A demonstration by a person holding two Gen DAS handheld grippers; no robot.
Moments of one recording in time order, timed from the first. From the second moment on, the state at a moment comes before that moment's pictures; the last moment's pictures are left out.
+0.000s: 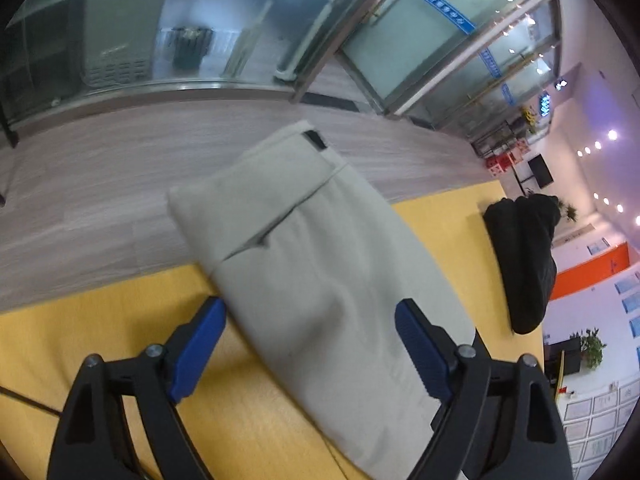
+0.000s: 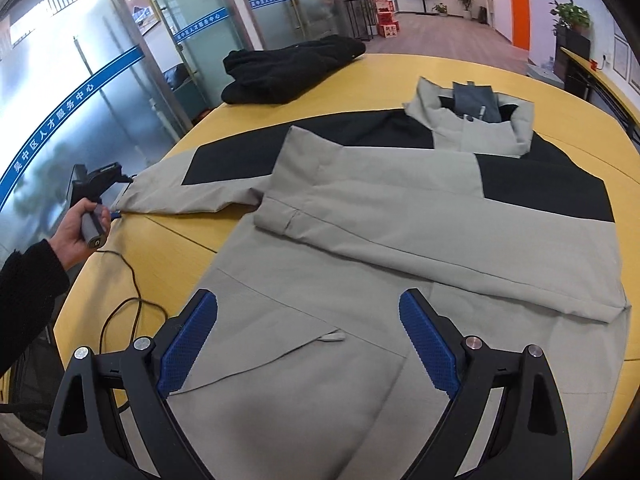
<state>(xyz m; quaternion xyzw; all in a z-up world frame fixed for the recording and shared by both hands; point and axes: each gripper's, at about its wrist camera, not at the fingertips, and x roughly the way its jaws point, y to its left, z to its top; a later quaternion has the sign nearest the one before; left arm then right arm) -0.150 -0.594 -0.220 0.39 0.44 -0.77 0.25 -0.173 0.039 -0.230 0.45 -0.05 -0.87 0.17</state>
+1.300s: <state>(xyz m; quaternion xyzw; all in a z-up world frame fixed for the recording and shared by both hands) -0.154 0.074 -0.110 0.47 0.16 -0.81 -0.30 -0.054 0.285 -0.141 0.29 -0.21 -0.93 -0.03</state>
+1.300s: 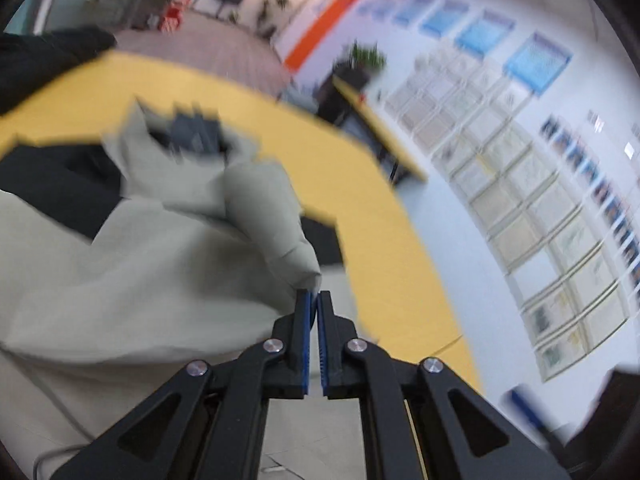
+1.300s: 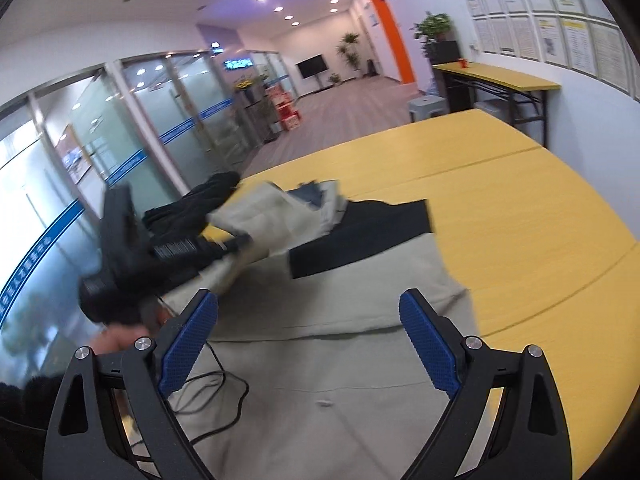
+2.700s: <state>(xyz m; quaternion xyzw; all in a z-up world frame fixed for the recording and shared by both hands) -0.103 -0.233 -0.100 0.44 -0.02 -0.87 -0.22 -0.085 0.298 -0.216 0.42 -0.20 -0.88 -0.06</state>
